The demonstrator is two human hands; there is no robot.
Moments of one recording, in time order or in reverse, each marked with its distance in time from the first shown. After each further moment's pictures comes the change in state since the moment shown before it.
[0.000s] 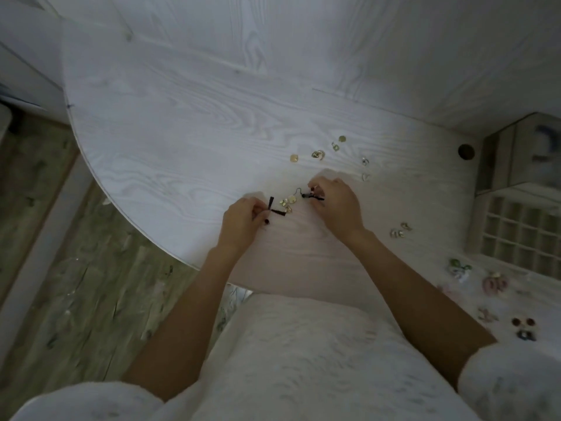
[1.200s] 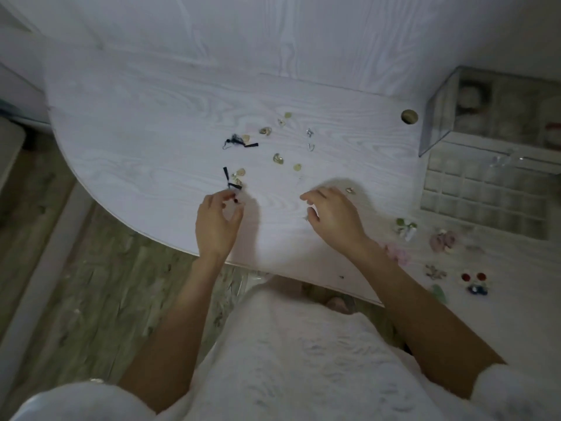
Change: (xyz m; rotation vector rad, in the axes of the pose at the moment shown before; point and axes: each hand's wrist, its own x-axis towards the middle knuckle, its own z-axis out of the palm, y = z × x) left_hand -0.083 0.064 0.052 0.066 0.300 -0.076; right_hand -0.110 0.059 -0.072 -0.080 -0.102 -0.076
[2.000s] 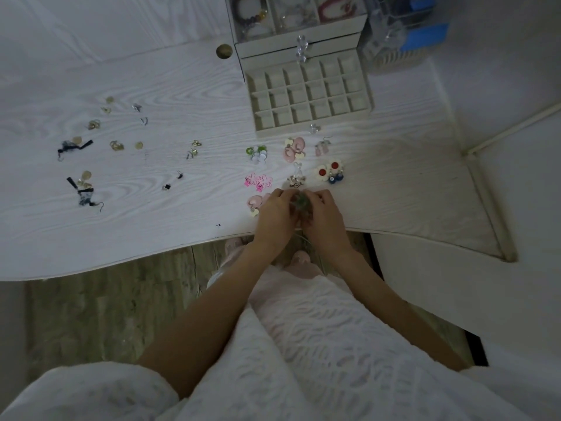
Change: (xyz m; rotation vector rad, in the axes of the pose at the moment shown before) left_hand -0.190 0.184 0.188 0.109 -0.573 0.584; right_hand -0.229 0.121 -0.002 0.343 0.275 0.625
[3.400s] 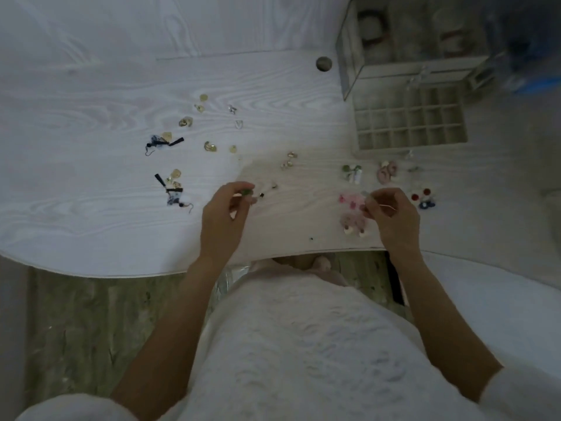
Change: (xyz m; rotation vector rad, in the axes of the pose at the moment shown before) left_hand -0.033 -0.181 -0.188 -0.443 0.329 -0.048; right_hand 0.028 -0.096 0.028 0.430 0.272 0.238
